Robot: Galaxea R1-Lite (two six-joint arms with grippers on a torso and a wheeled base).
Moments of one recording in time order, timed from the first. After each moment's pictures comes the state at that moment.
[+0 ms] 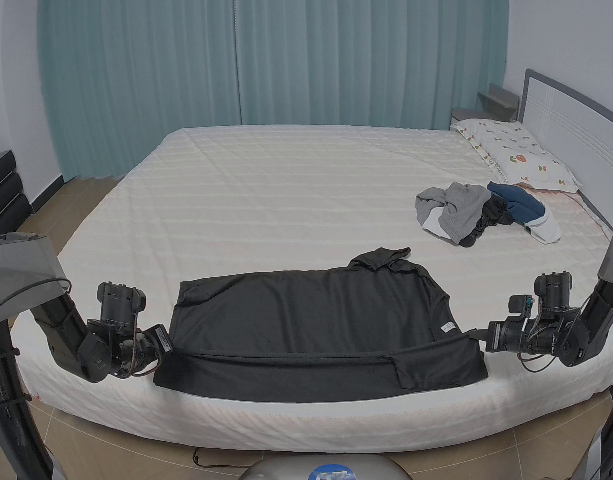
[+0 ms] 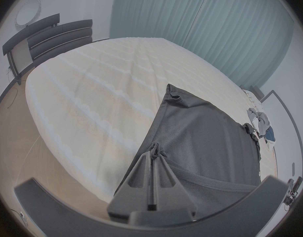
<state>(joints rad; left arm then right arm) -0.10 2.12 -0.56 -0.74 0.11 -0.59 -0.01 2.09 -0.49 -0.92 0.40 0.13</state>
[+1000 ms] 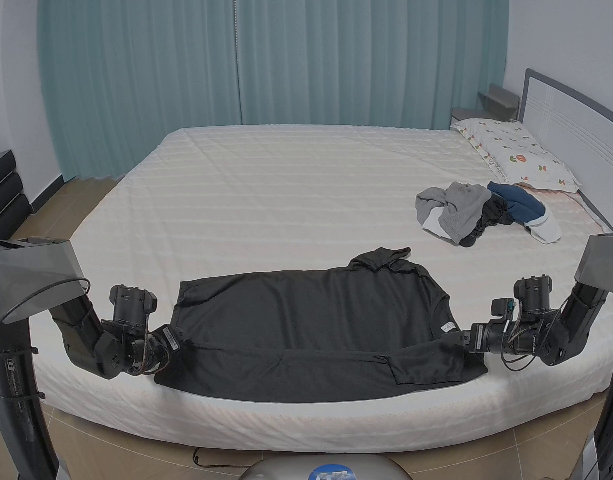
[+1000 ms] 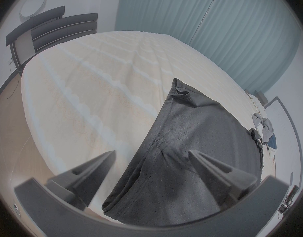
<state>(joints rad) -0.11 2.23 -0.65 -0.74 0.11 -0.66 0.04 2.22 -0.60 -0.92 0.38 0.18</state>
